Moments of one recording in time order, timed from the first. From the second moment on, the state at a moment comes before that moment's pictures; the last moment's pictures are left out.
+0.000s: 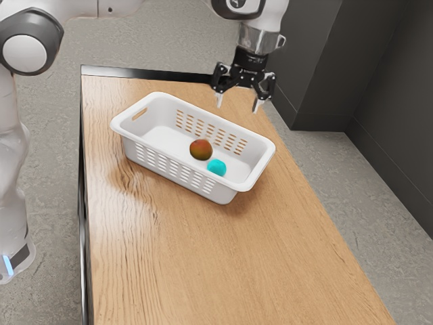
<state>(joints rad) -0.20 0.00 0.22 -1.48 -0.10 1.44 -1.44</state>
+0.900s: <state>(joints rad) -0.24 -0.21 0.30 -1.86 -0.05 1.69 -0.44</state>
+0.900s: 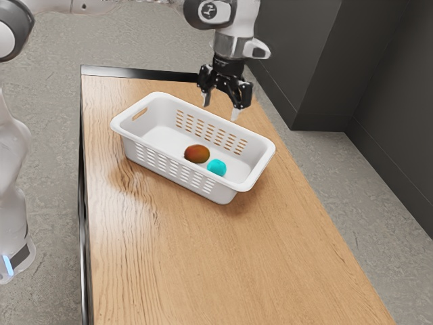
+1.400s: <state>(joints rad) -0.22 -0.24 0.40 -2.16 -0.04 2.02 0.27</state>
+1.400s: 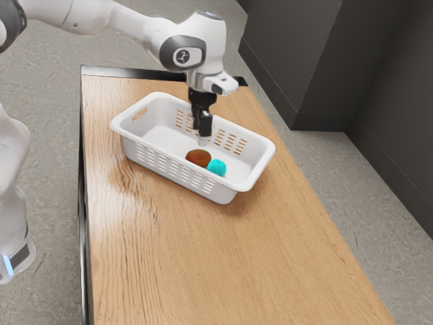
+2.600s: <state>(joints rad) -0.23 -0.14 0.44 -2.25 -0.10 2.16 0.74</state>
